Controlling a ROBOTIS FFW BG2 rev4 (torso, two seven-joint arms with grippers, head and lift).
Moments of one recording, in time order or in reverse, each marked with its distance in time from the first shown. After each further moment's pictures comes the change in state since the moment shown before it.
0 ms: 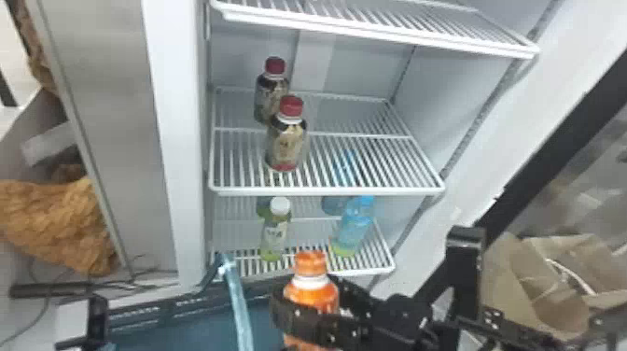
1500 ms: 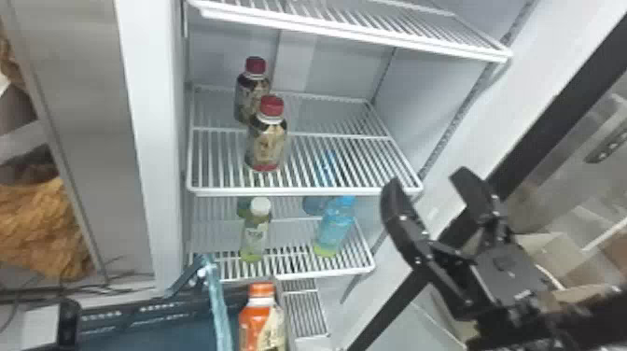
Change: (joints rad) left arm -0.006 0.006 -0.007 0.000 0.001 0.000 0.000; right arm 0.227 0.104 -0.051 0.139 0.156 -1.159 -0.270
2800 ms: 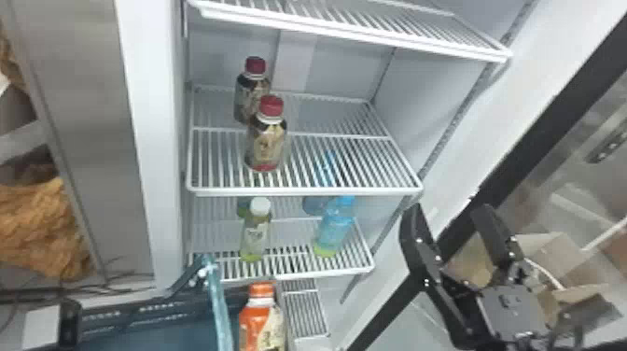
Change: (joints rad) left arm 0.000 -0.002 -0.002 0.000 0.000 0.000 0.000; right arm 0.072 0.041 0.045 0.116 0.022 -0.197 -0.125
